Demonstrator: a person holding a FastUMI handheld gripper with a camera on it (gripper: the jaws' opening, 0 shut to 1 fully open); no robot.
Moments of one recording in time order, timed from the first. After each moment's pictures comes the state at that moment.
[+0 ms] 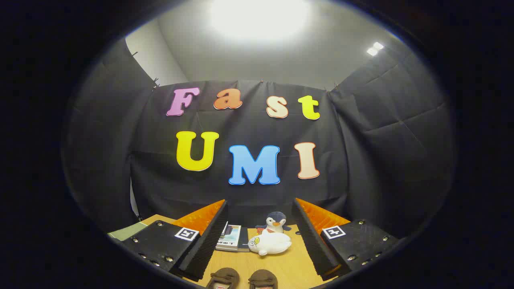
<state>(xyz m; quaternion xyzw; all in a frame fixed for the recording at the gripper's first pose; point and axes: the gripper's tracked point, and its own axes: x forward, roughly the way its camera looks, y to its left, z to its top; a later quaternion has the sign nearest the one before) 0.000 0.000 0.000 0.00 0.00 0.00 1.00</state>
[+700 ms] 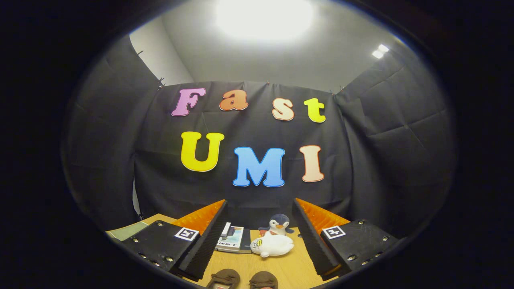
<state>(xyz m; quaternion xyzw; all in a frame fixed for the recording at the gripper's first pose) 0.002 0.009 0.007 -0.01 -0.01 0.01 1.00</state>
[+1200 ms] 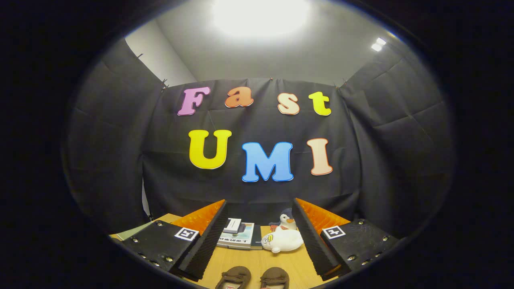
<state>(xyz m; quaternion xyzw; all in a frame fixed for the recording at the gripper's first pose) -0.007 0.035 -0.018 0.02 0.02 0.05 1.00</state>
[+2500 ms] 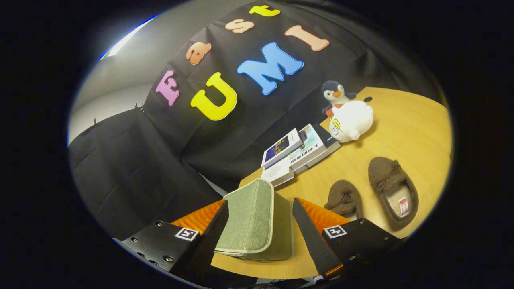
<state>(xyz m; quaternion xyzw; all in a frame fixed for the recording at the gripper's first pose) -0.055 0.180 -0.191 0.38 0.30 0.17 0.86</state>
